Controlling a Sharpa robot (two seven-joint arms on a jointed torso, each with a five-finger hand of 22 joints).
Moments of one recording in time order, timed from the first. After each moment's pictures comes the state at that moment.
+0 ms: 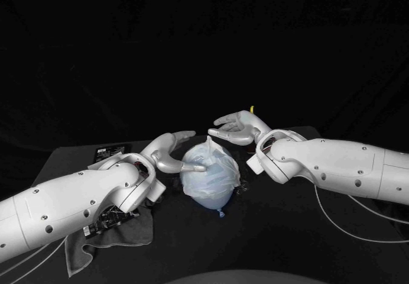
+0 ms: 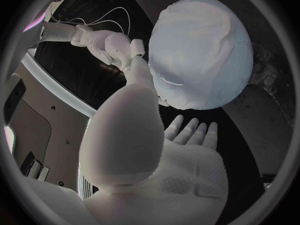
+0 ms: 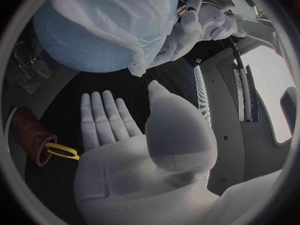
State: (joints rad) left arm 1.13 -0.73 -0.05 1.57 -0.75 -0.39 0.03; left_hand 1.54 -0.31 -0.20 0.30 0.05 0.26 0.14 0.07 0.08 0.24 0.29 0.03 0.03 0.12 0.28 0.04 0.03 0.10 0.12 0.29 0.03 0.03; right arm 1.25 -0.78 -0.17 1.52 -0.72 -0.59 0.07; right_hand 1.23 -0.09 0.08 0.29 0.15 0.71 0.19 0.07 0.29 0.85 0.25 0.15 0.07 0.74 0.22 0.16 0.16 0.15 0.65 0.29 0.07 0.33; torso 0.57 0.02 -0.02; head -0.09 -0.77
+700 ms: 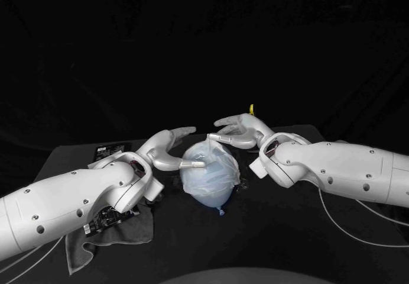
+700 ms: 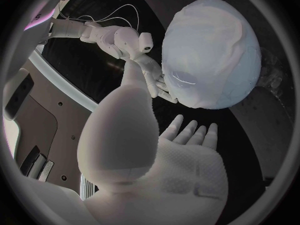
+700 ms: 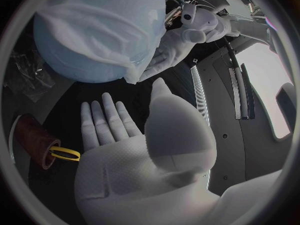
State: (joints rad) left arm 1.13 -0.76 -0.04 1.60 -0.72 -0.37 0.11; left_hand 1.44 -0.31 -0.23 0.30 0.05 0.27 0.14 0.07 0.08 0.19 0.23 0.03 0.03 0.07 0.25 0.02 0.02 0.08 0.10 0.29 0.03 0.03; right arm 1.23 -0.82 -0.17 1.57 -0.71 -0.57 0.10; right_hand 1.25 -0.08 -0.10 0.29 0.13 0.64 0.18 0.06 0.24 0.80 0.26 0.15 0.06 0.57 0.24 0.10 0.09 0.12 0.47 0.29 0.06 0.24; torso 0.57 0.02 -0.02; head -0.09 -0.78
